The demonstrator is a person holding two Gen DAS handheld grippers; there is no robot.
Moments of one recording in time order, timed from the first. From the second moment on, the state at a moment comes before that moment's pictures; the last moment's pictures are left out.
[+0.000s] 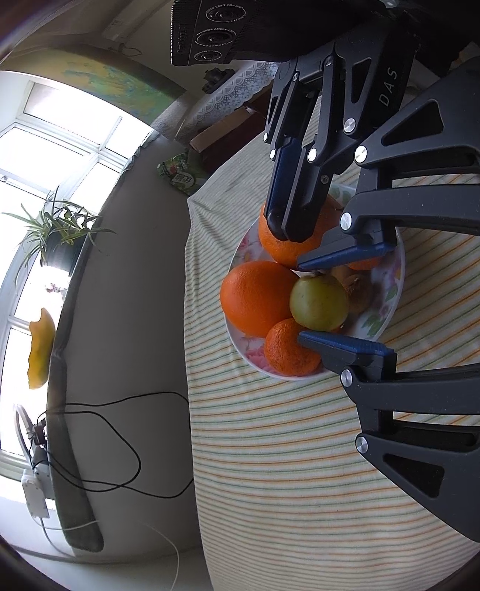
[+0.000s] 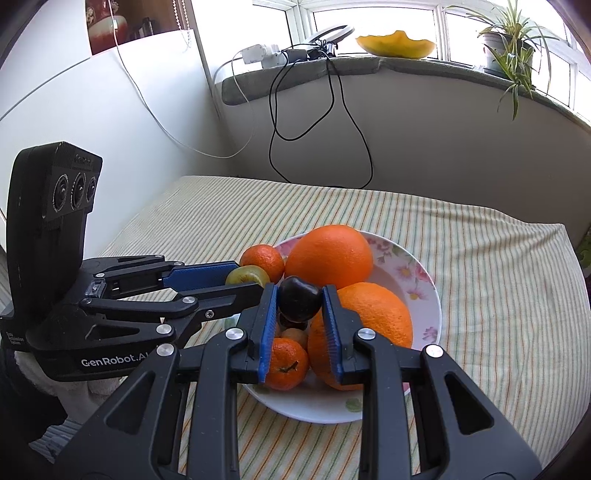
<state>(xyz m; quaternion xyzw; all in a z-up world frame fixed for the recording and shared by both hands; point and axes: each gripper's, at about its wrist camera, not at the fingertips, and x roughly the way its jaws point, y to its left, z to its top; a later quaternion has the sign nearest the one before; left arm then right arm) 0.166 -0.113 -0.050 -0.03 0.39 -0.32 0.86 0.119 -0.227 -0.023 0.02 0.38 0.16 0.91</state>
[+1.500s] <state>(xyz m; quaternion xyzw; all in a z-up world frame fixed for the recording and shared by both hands) 0.117 -0.093 -0.013 0.01 0.32 -0.20 0.93 0.077 -0.253 0.007 0.04 0.32 0.08 0.94</state>
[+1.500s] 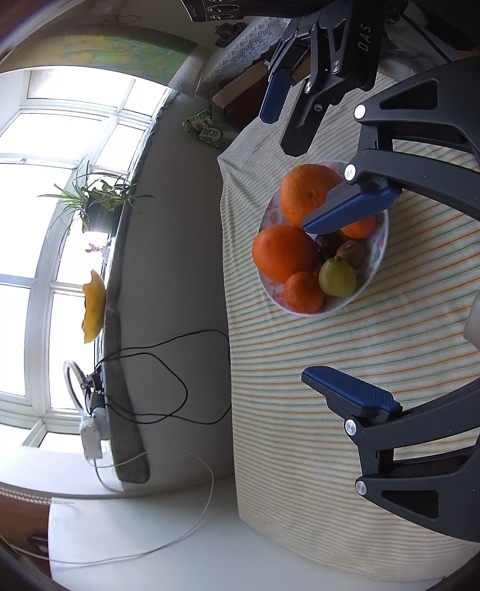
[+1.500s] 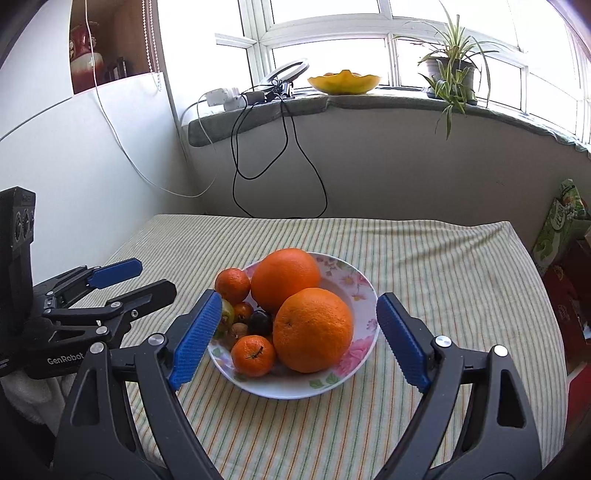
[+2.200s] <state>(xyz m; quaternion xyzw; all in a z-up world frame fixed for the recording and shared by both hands) 0.082 -0.095 0.001 0.02 0.29 -0.19 0.94 0.038 -0.264 0.015 0.05 0.30 0.03 0.95</state>
